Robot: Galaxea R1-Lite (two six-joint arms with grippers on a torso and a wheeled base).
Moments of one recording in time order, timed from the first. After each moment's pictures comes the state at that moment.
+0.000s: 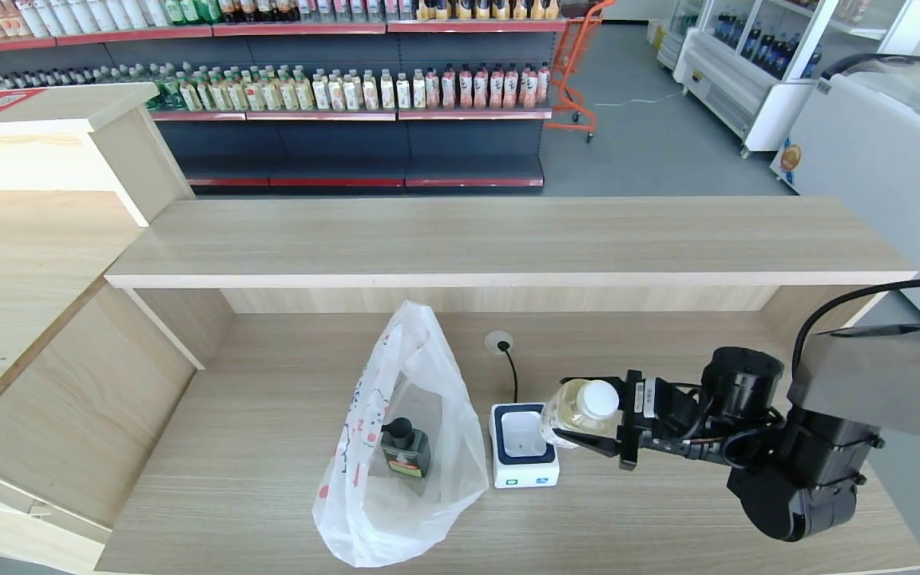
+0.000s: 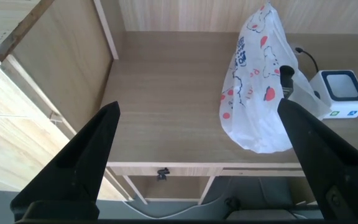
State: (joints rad) left arm 0.00 0.00 0.00 0.00 -0.02 0.00; right arm 0.25 2.30 -0.63 -1.57 0.97 -0.71
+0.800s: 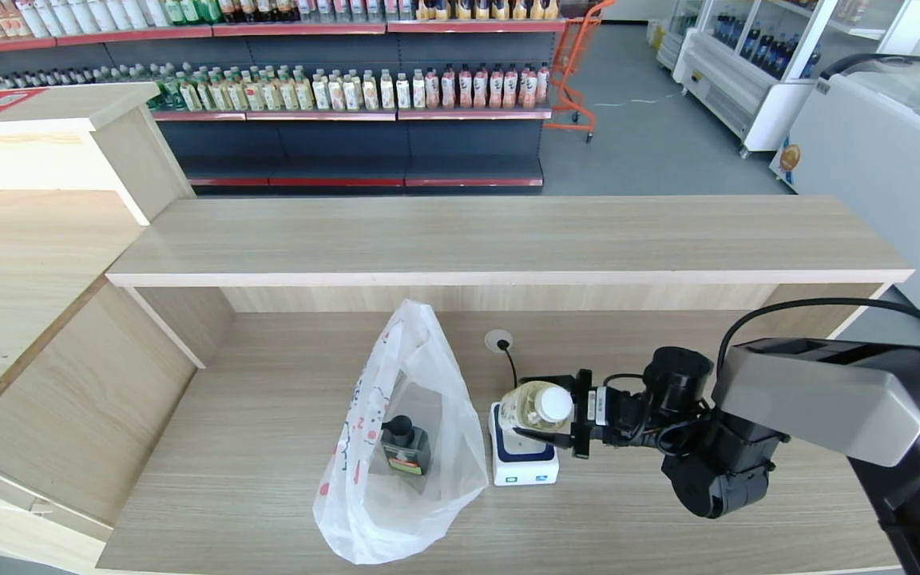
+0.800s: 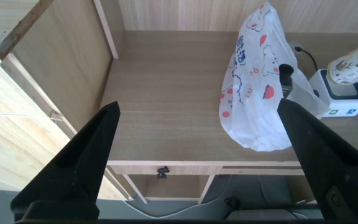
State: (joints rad) left arm 0.00 0.00 0.00 0.00 -0.02 0.00; right arm 0.32 2.49 -0.90 -1.57 1.03 -0.75
